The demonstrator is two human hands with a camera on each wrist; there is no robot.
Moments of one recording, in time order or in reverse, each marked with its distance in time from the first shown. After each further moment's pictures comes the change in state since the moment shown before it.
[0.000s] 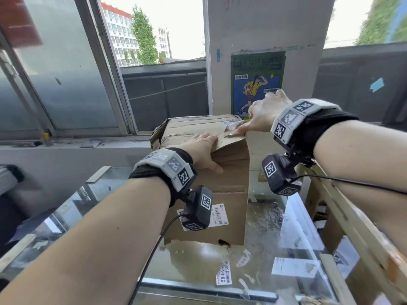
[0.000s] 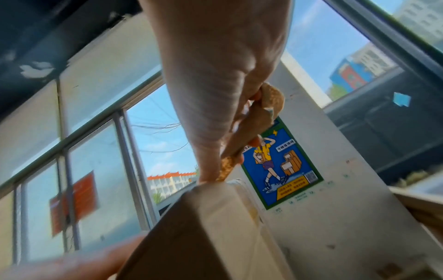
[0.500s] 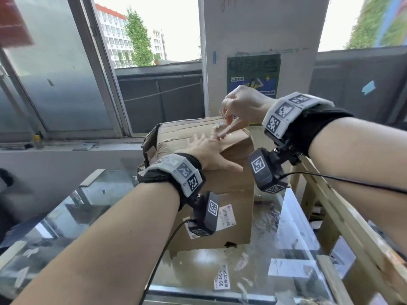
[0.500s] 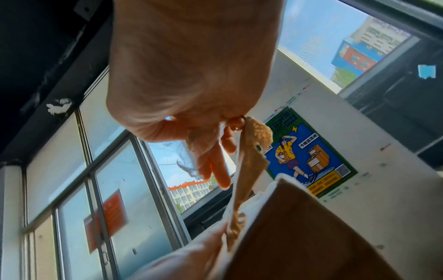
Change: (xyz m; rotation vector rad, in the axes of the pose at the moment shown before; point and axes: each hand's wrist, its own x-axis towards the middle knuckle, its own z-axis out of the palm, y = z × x) left_hand 0.023 0.011 0.014 -0.104 0.116 -0.007; right_hand -0.002 -0.022 -0.024 0.937 0.147 -0.184
